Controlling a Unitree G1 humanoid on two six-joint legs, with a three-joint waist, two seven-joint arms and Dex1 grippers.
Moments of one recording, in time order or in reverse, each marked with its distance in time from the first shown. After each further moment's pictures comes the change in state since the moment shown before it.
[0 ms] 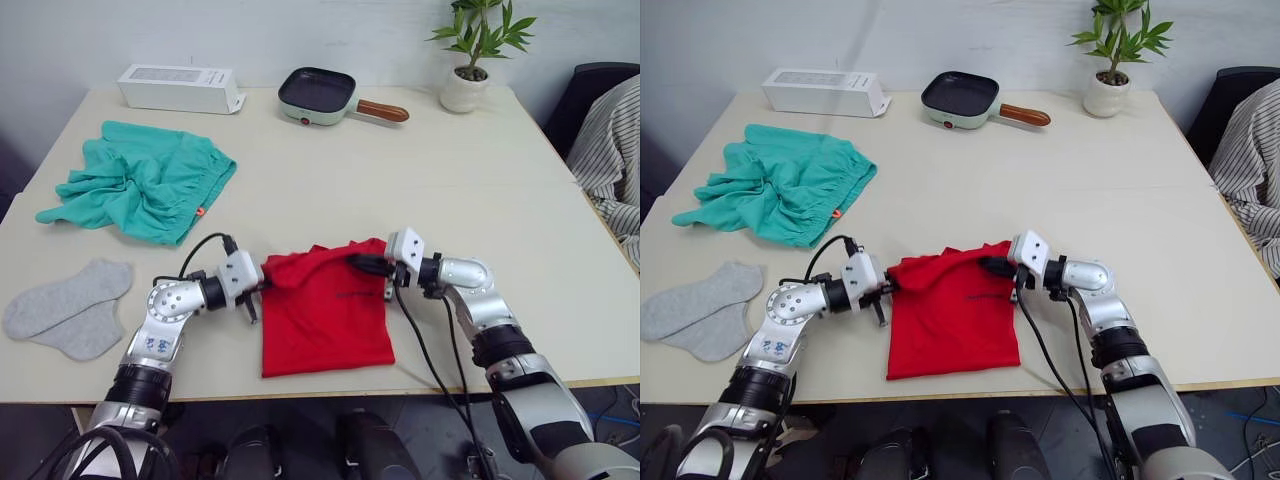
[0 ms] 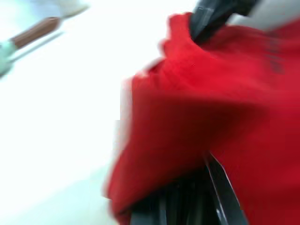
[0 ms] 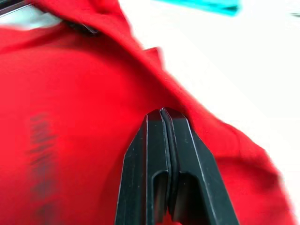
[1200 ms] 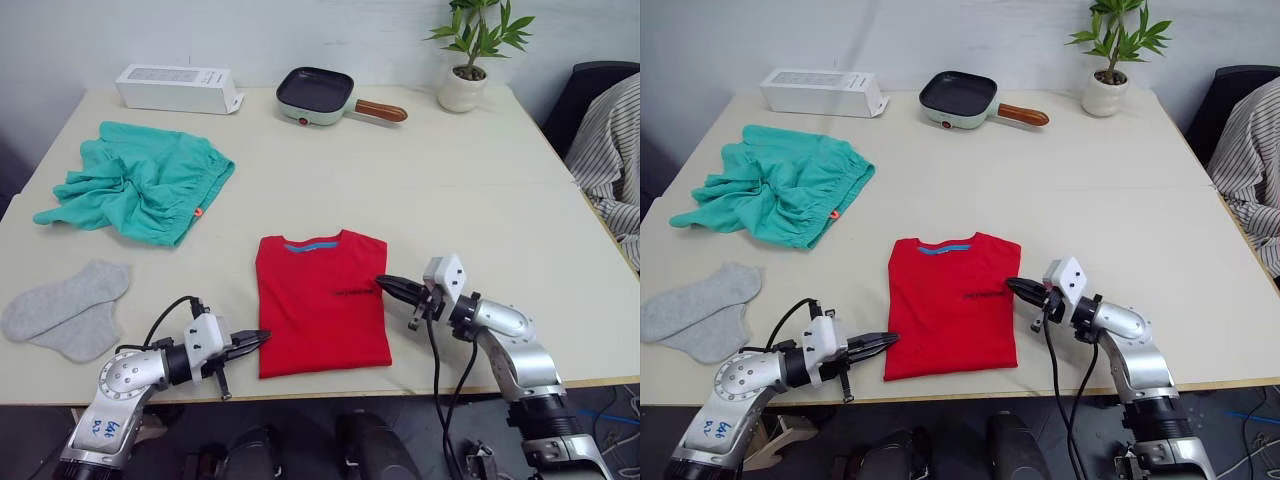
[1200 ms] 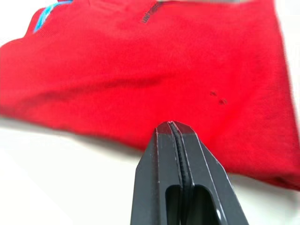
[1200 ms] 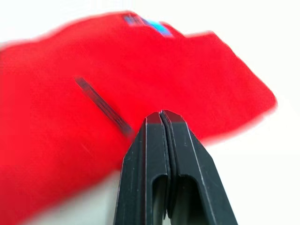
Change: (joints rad) left arm 0.515 0.151 0.057 -0.443 -0.188 0.123 -0.132; right arm 0.427 -0.085 -0.072 -0.623 0.154 0.339 -0.064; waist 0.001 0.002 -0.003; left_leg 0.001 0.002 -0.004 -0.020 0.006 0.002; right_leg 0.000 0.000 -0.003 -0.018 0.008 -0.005
